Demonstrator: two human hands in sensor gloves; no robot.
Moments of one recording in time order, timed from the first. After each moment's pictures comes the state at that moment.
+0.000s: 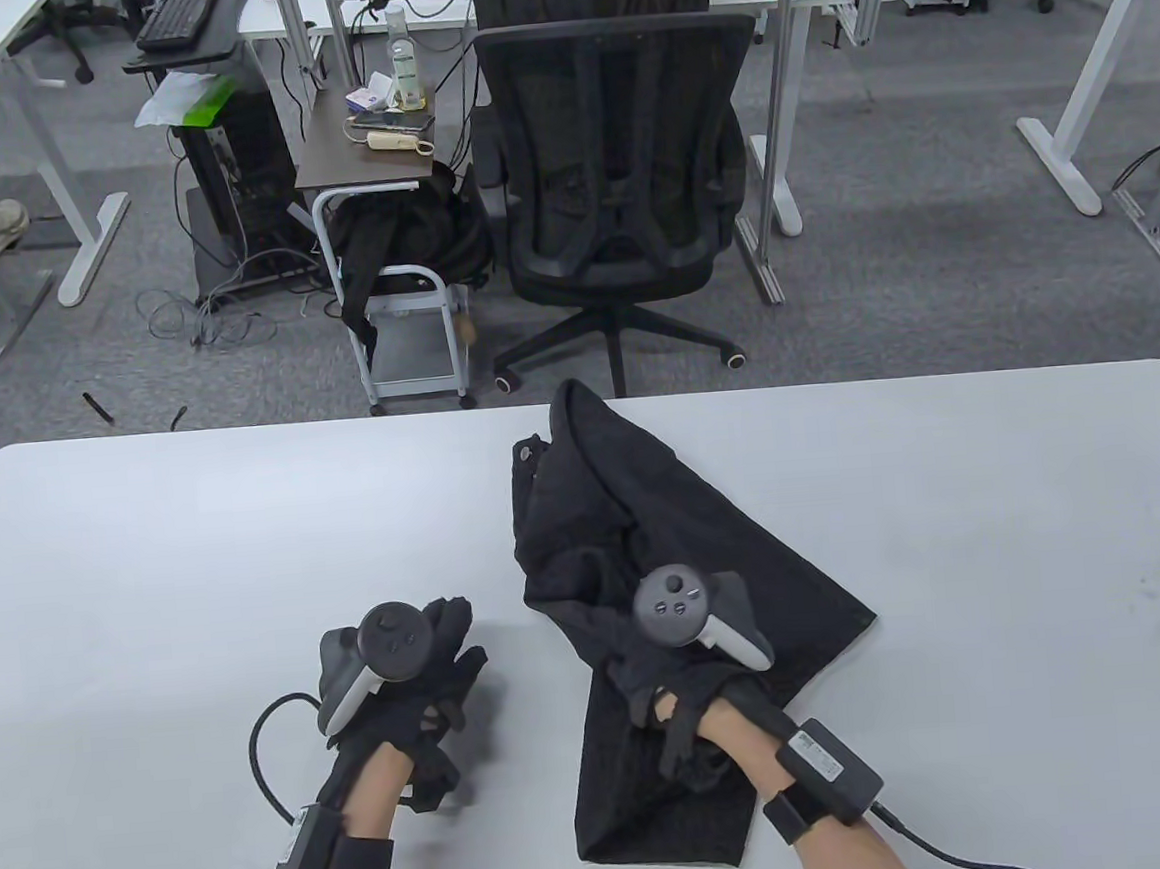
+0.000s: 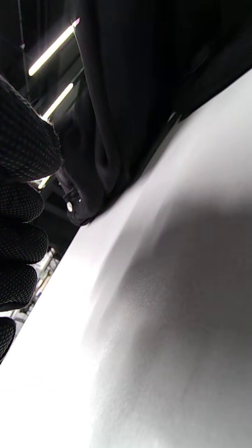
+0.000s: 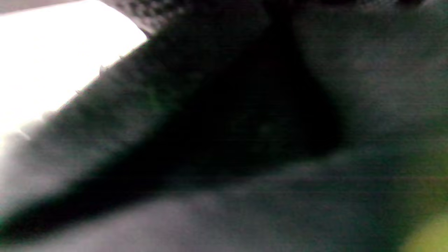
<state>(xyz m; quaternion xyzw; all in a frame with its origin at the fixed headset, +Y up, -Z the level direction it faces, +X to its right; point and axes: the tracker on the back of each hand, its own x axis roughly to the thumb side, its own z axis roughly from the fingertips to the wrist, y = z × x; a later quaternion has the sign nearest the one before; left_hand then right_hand) -0.232 -0.768 -0.412 -0.06 -0.05 0.25 0.97 0.083 -0.732 -0.425 0.19 0.12 0.89 0.38</state>
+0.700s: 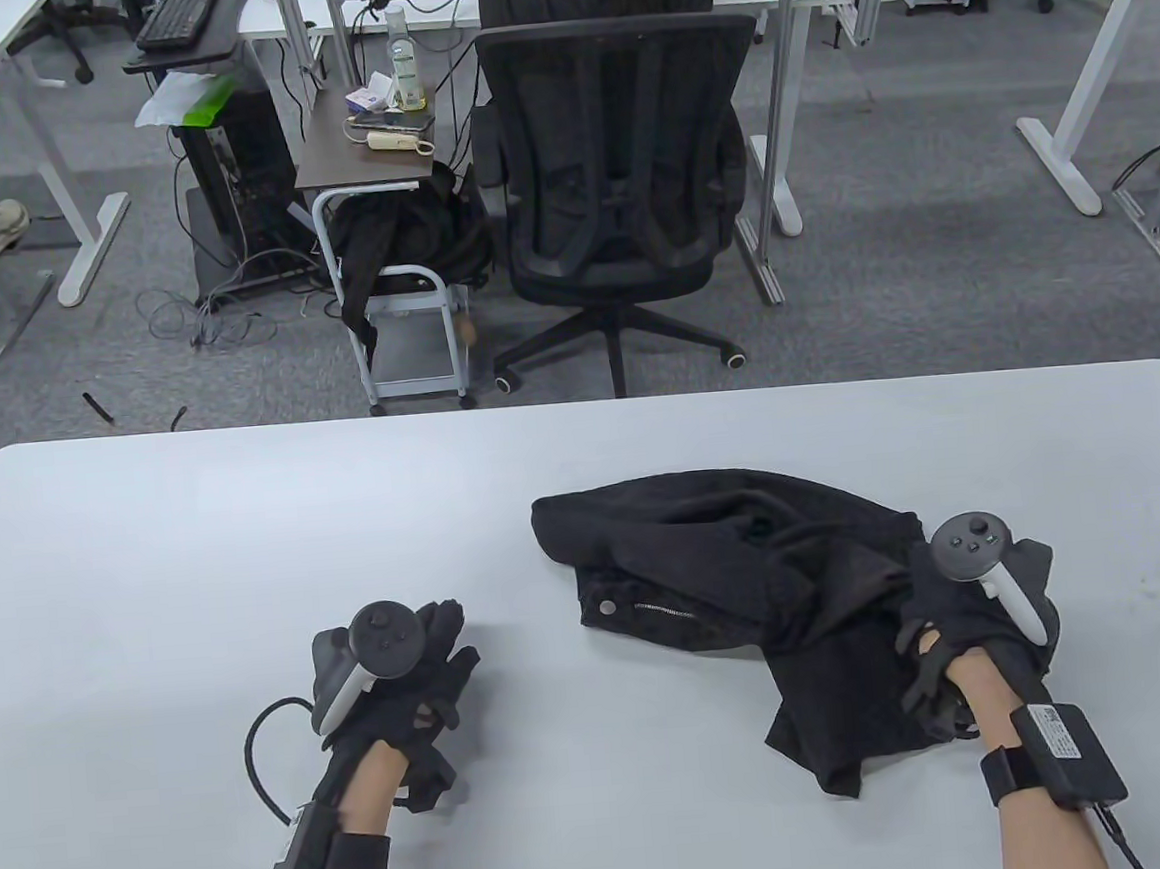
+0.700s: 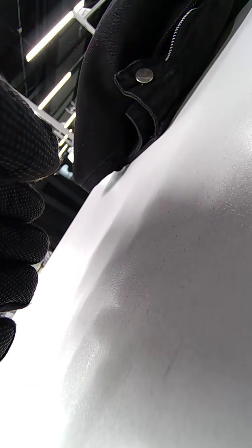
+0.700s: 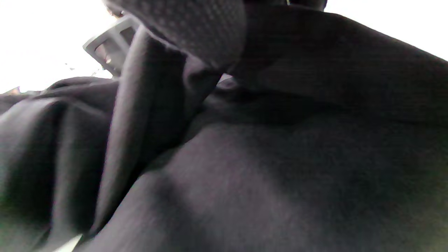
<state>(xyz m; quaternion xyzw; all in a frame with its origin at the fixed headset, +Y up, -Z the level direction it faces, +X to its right) -0.236 -0.777 -0.417 -0.07 -0.04 0.25 0.96 0.305 -0.735 -0.427 -0.13 0.12 0.96 0.21</state>
